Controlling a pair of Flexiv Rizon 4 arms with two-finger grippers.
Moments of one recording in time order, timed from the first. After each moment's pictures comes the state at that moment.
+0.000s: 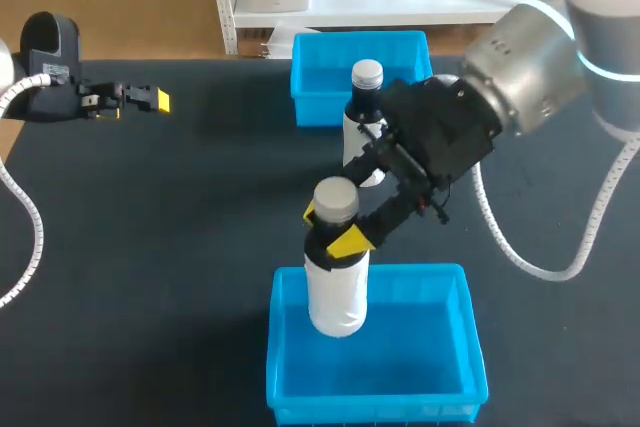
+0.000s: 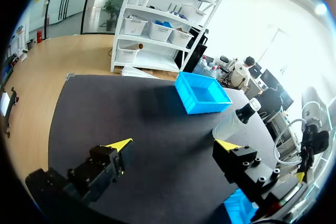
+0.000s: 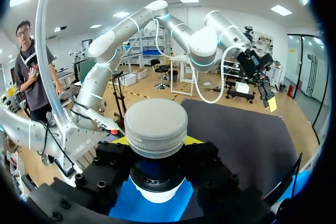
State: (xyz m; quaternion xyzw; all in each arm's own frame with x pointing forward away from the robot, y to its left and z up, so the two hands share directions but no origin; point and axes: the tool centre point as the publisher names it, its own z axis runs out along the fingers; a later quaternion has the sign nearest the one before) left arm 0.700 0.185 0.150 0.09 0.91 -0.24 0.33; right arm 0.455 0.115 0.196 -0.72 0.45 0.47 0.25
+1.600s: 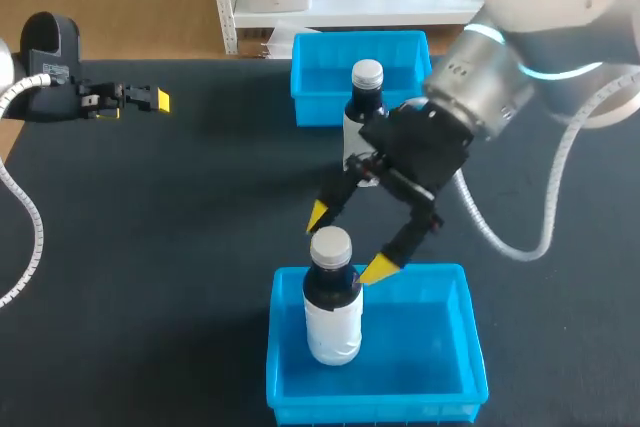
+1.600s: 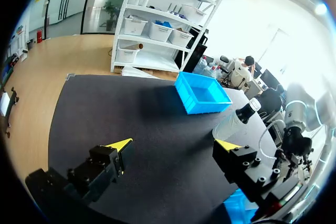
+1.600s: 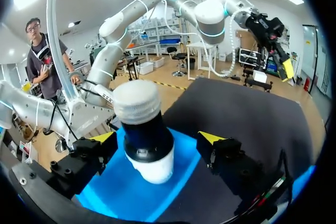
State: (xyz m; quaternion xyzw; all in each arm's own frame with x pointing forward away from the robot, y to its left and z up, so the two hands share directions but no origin) left arm 0.700 0.185 0.150 0.09 0.91 -0.24 0.33; right arm 0.488 0.092 0.126 -0.75 0.43 0.47 0.17
